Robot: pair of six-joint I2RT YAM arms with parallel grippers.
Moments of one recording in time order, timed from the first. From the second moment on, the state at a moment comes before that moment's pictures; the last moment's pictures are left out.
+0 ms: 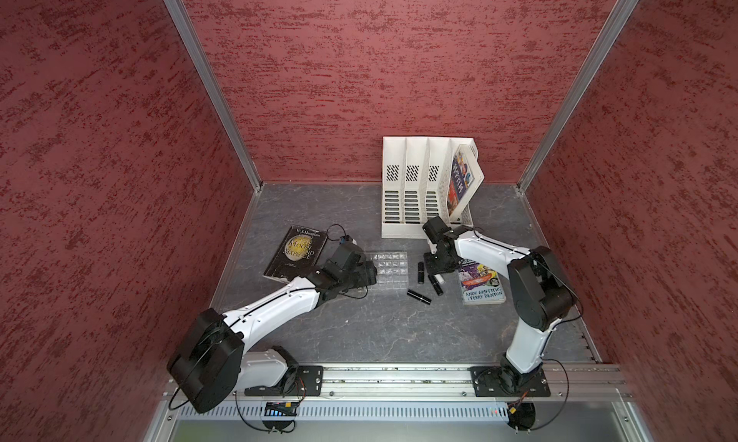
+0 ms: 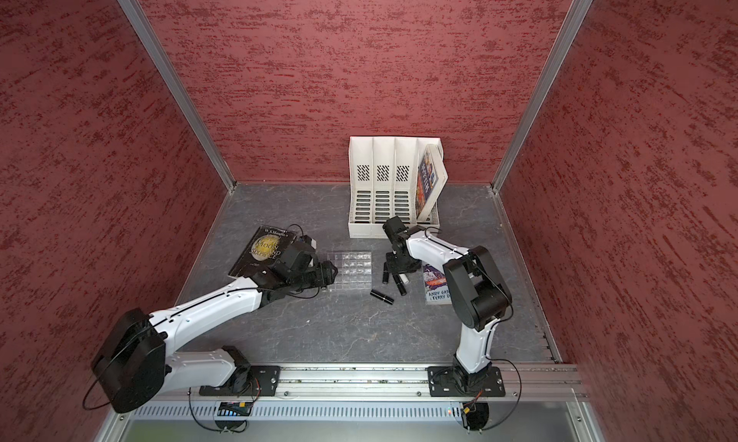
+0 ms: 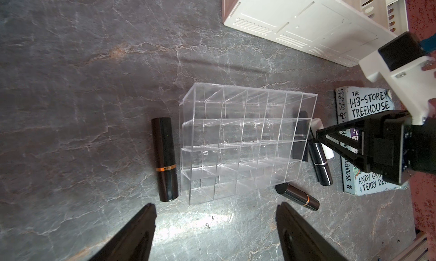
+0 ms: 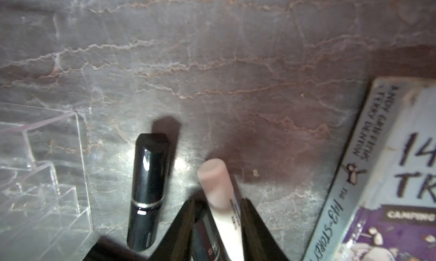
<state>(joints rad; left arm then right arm) -0.66 1.28 0.74 -0.33 -0.03 -0.76 0.46 1.83 1.21 -0.76 0.02 0.34</state>
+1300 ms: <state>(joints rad) -0.71 1.29 0.79 -0.31 -0.02 -0.73 0.43 1.85 1.24 -0.73 0.01 0.35</state>
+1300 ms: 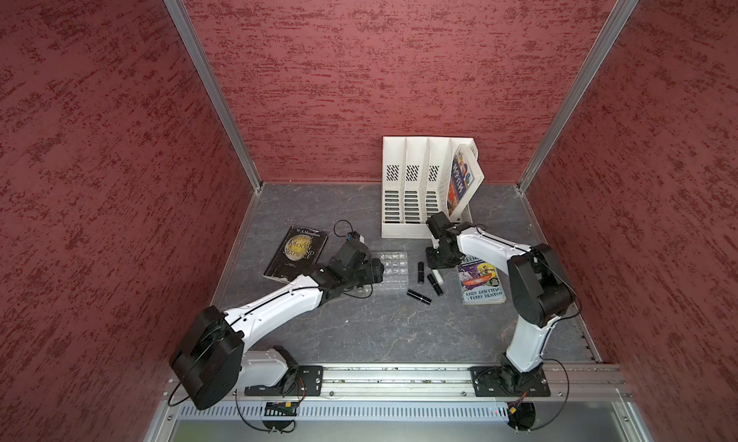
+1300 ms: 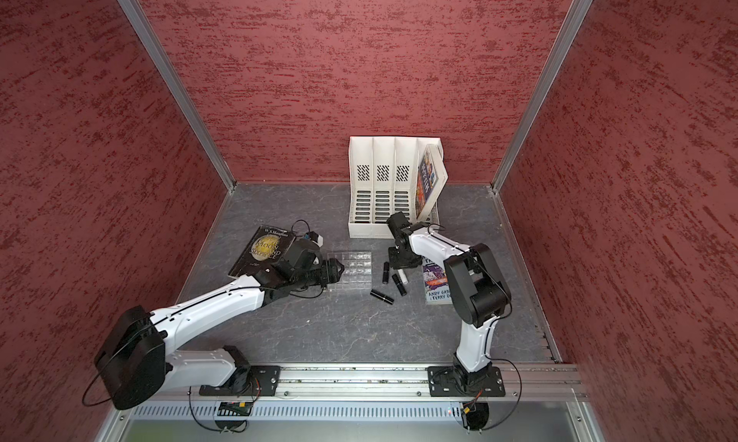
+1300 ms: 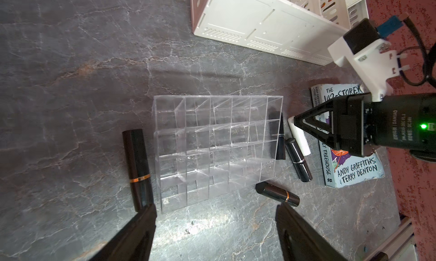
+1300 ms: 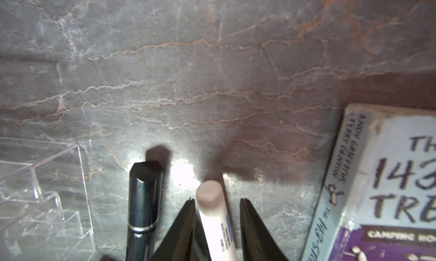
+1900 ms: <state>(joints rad) -0.73 1.31 0.82 -0.23 0.07 -0.72 0.43 1.88 1.24 -0.72 0.04 0.35</state>
